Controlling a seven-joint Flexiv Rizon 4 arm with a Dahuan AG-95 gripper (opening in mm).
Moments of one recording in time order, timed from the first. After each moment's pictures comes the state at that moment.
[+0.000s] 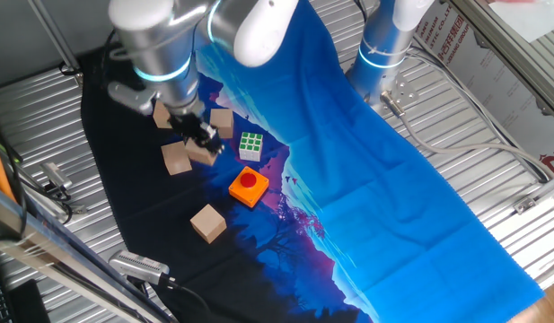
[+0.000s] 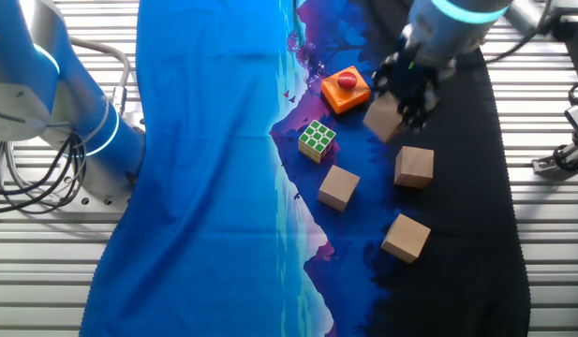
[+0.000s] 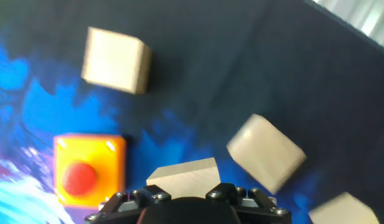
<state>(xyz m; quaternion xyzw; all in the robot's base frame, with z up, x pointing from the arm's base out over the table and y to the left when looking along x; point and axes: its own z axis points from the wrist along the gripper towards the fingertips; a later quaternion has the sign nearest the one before) 0.552 0.056 0.133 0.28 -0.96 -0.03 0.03</state>
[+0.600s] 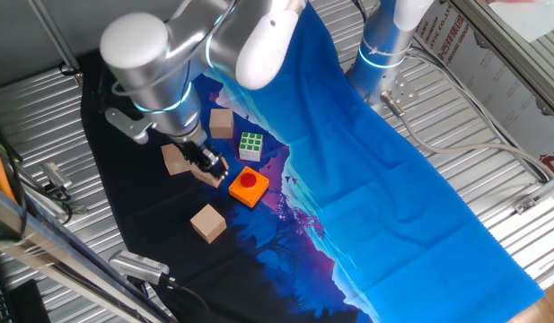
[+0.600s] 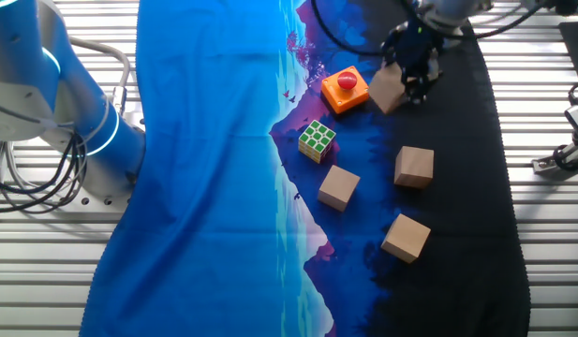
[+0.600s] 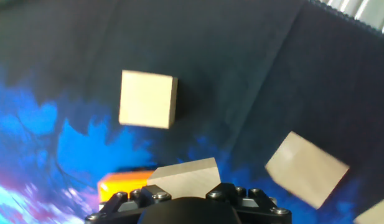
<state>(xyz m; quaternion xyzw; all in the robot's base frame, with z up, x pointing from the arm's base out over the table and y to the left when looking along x) 0.558 0.109 0.136 0.18 -0.98 -0.03 0.06</state>
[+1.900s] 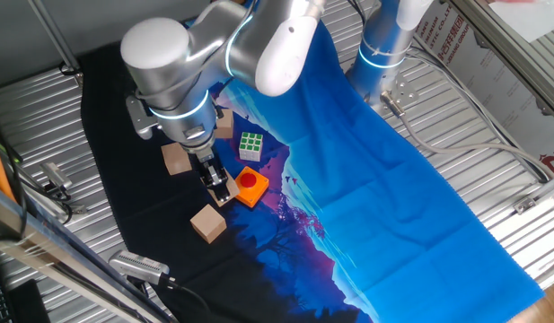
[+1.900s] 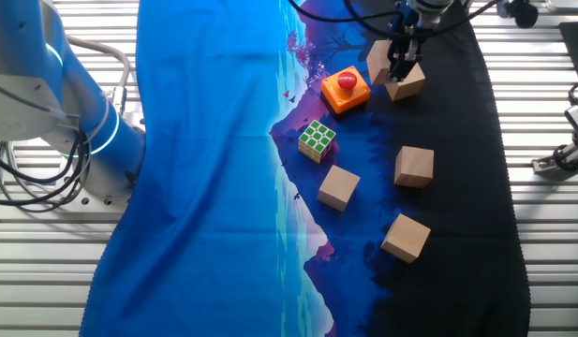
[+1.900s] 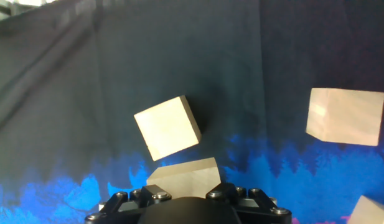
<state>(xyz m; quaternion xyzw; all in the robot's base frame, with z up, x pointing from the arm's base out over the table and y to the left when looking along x) 0.554 0.154 0.134 -0.01 -1.00 -0.06 0.04</state>
